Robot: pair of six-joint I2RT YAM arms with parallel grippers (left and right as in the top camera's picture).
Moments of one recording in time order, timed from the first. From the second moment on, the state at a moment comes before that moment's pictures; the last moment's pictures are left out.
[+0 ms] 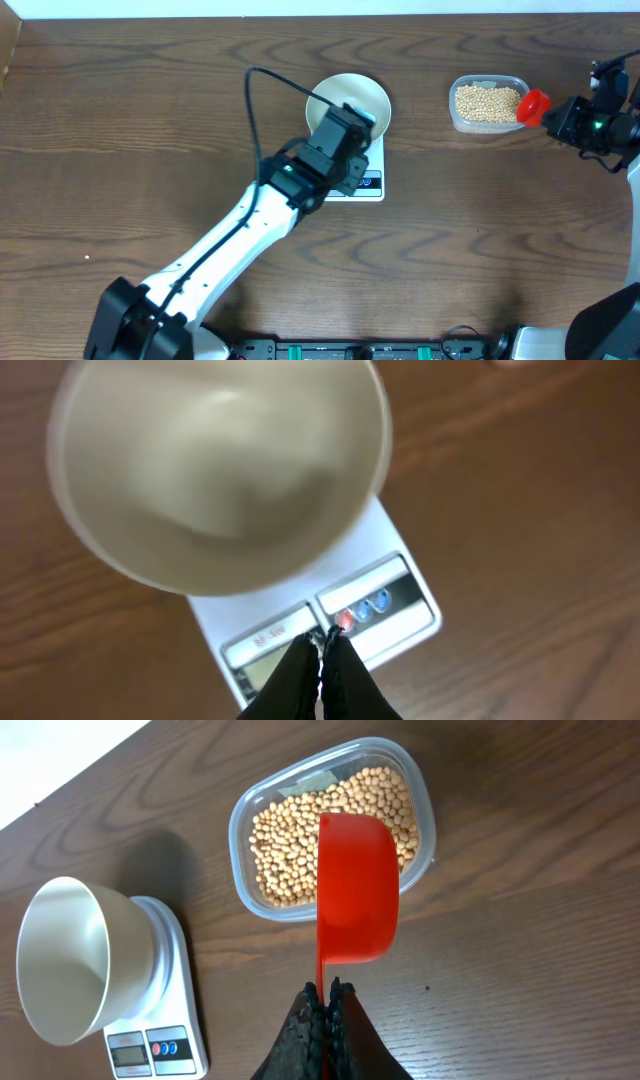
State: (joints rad) left arm -0.64 1.54 1.16 -0.52 -0.06 -0.09; right arm -0.36 1.55 1.36 -0.82 -0.46 0.09
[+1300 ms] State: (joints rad) left arm -0.48 1.57 1.16 -0.32 -0.09 -0.09; right arm -0.36 1.55 1.36 -0.63 -0.41 0.09
